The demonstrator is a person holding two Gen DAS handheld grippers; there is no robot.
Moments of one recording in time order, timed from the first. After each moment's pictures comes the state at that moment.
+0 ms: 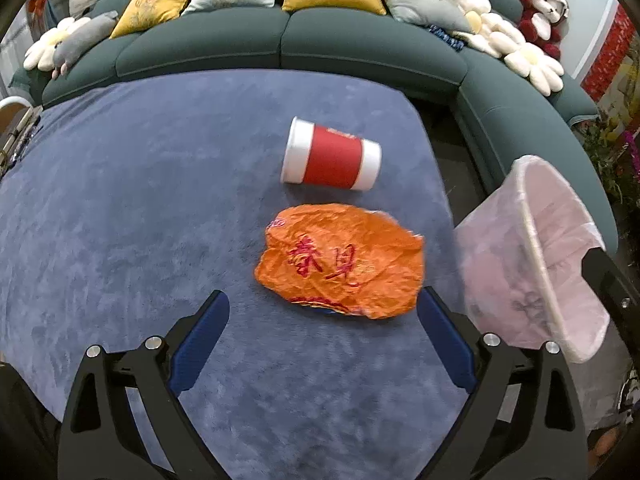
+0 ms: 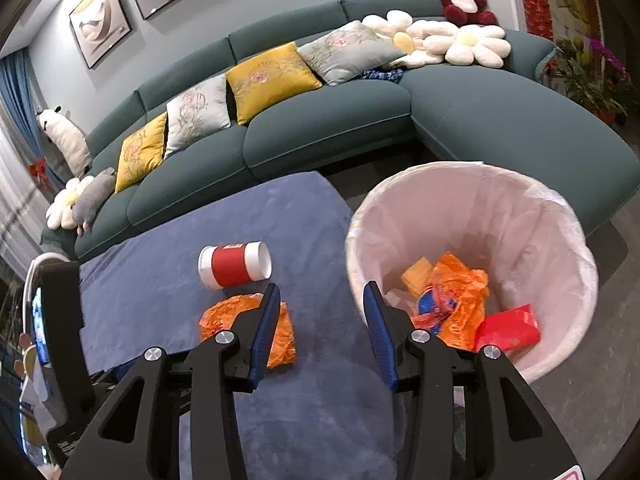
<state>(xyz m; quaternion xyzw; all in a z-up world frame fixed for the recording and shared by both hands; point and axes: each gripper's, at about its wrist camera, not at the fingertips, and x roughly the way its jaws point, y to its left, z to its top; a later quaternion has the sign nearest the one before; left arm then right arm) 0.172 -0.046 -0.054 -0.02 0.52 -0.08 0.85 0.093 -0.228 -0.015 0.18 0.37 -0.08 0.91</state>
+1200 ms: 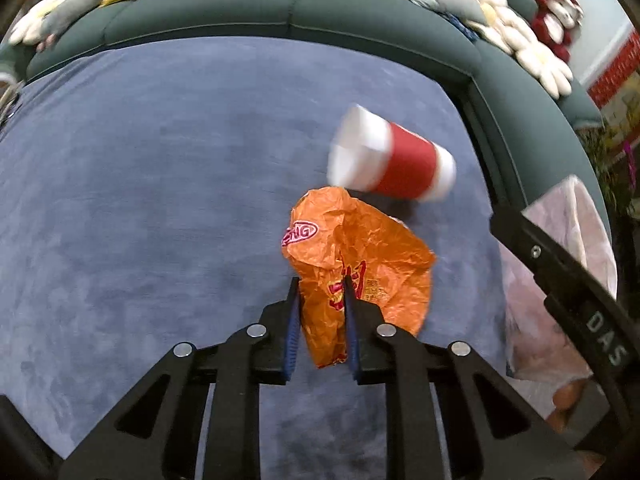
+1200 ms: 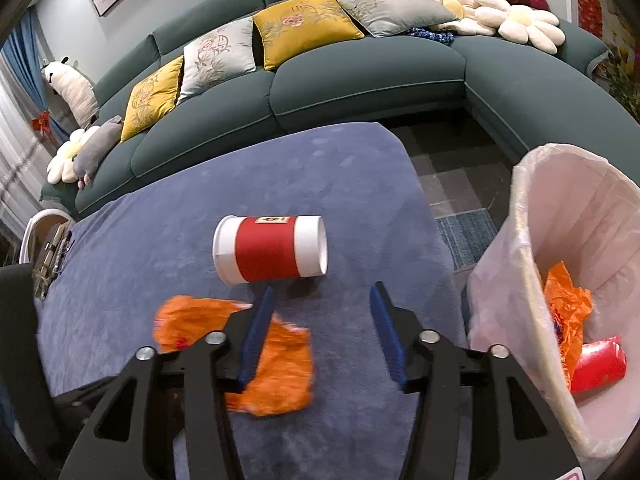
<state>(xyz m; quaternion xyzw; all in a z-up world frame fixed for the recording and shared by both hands) 0.219 0.018 -0.081 -0.05 0.55 -0.09 0.83 0.200 -0.164 -0.071 0.15 0.44 -0.03 0.88</state>
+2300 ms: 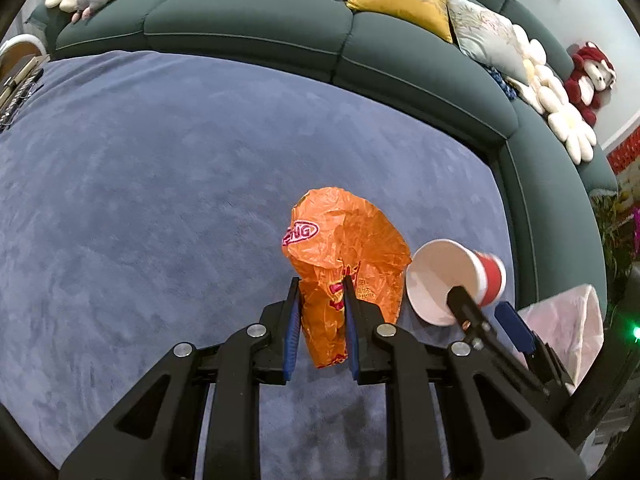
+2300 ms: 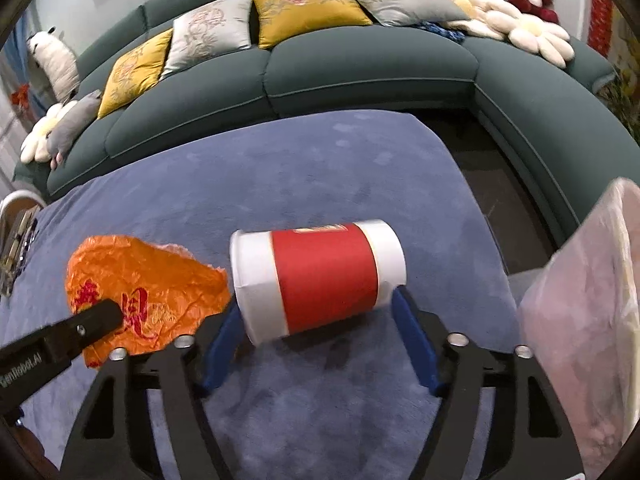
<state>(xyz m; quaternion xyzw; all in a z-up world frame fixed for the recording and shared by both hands) 0.289 0.060 -0.071 -0.11 0.53 -0.05 0.84 0.267 -0.122 -0.106 0.11 0.47 -0.07 0.87</state>
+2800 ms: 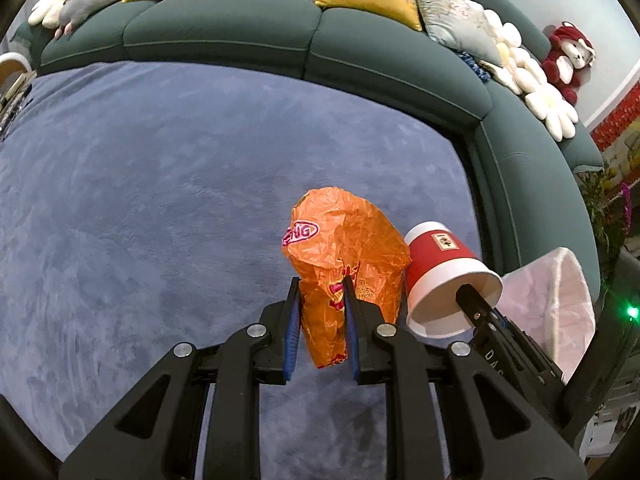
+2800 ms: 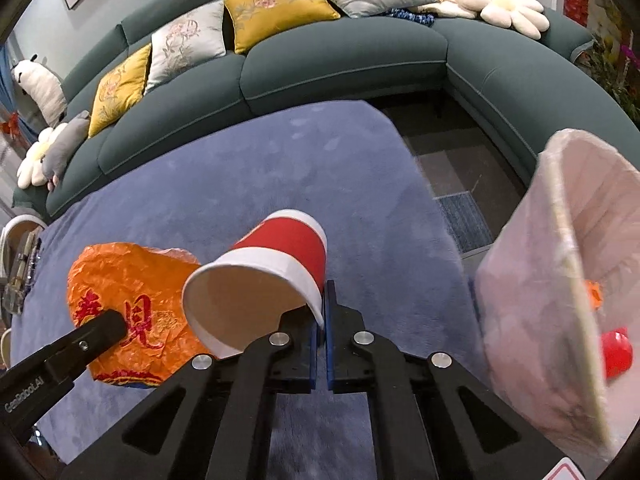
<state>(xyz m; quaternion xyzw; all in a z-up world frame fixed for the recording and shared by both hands) 0.255 0.020 -0.046 -0.09 0.53 -0.09 0.84 0.226 -0.156 -0.088 0.14 0.47 -0.09 0.87</state>
